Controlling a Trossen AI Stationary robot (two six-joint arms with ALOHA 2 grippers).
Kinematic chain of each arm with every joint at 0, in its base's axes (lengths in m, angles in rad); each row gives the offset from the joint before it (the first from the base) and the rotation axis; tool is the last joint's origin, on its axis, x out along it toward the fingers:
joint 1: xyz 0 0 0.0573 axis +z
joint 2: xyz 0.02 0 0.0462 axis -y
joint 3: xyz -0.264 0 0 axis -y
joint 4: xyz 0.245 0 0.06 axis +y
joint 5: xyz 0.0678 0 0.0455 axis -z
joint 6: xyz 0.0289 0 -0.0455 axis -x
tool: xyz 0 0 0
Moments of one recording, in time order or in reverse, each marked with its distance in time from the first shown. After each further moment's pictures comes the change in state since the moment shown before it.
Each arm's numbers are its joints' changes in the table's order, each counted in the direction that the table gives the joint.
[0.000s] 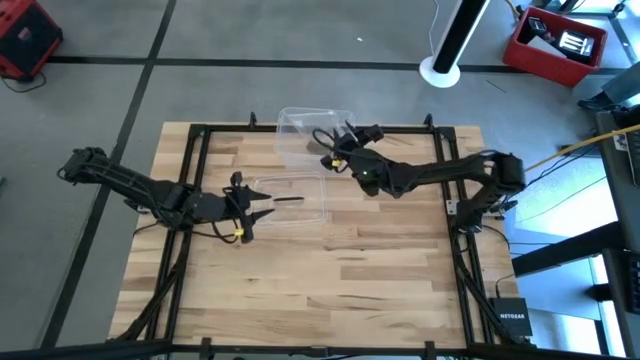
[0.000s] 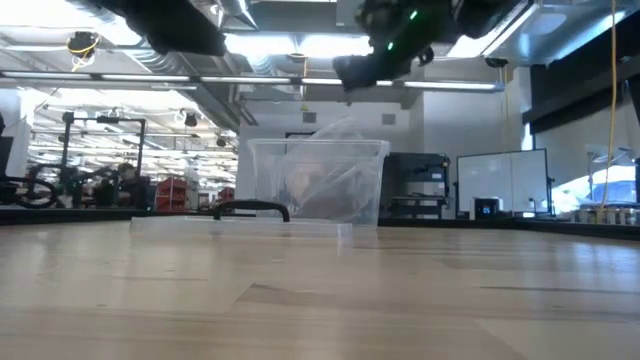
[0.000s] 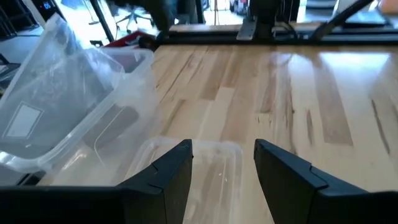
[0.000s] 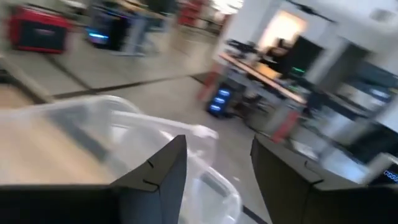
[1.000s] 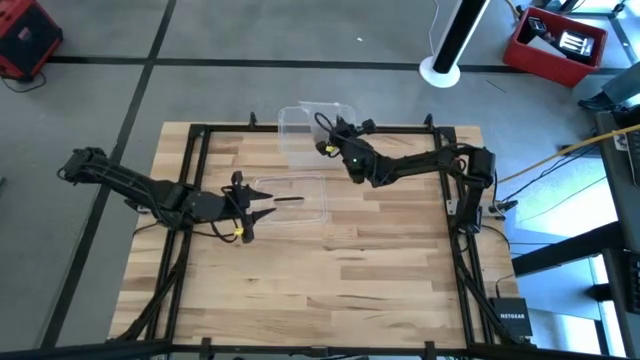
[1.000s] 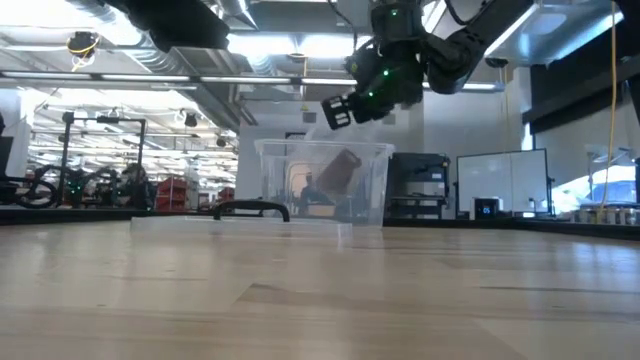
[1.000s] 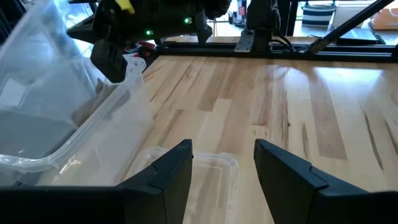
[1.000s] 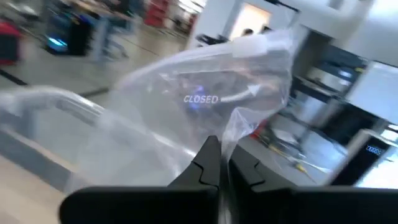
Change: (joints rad) left arm -0.002 0.000 0.000 -0.049 0.000 -0.005; right arm -0.145 -0.224 -0.001 -0.342 -0.031 0.035
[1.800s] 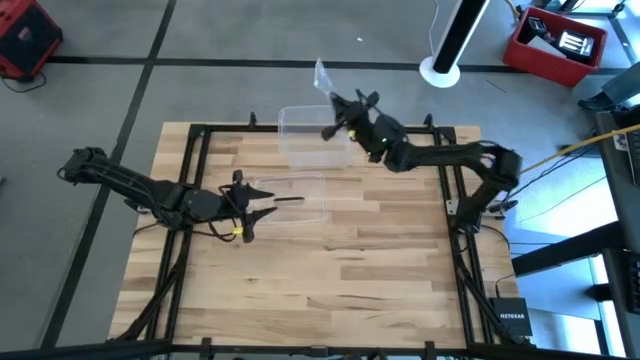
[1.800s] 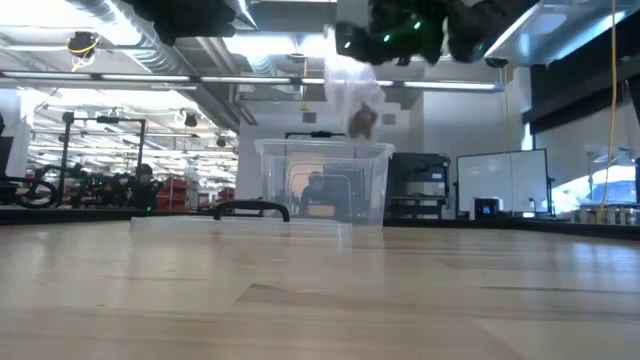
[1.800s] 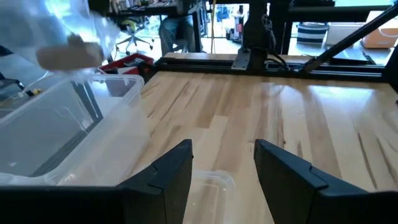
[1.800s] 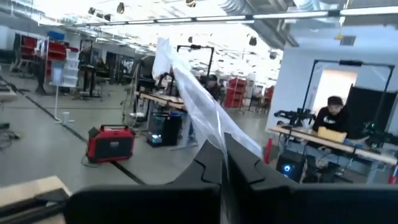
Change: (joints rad) left arm 0.000 0.000 0.000 -0.078 0.000 -0.026; right arm -0.087 0.202 0.001 -0.129 -0.538 -0.014
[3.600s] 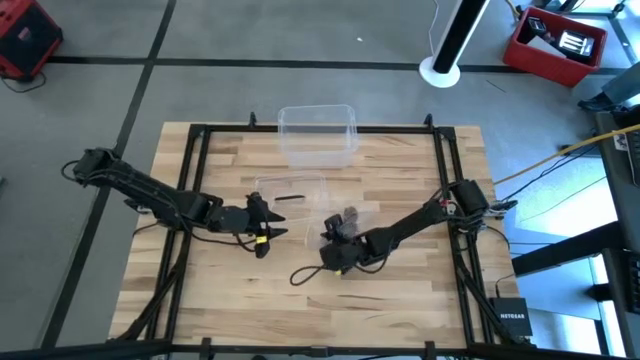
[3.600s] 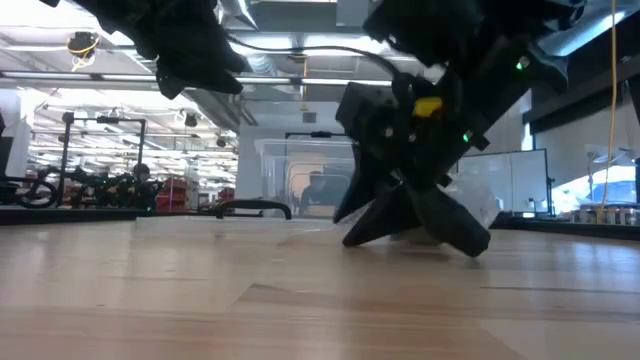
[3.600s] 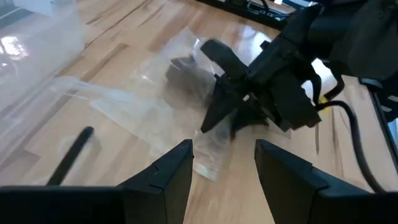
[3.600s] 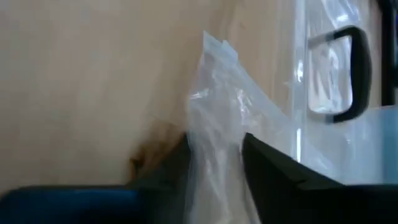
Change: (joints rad) left arm 0.001 -0.238 0.000 -0.011 0.191 0.389; right arm 0.679 -0.351 0.022 0.946 0.097 0.030
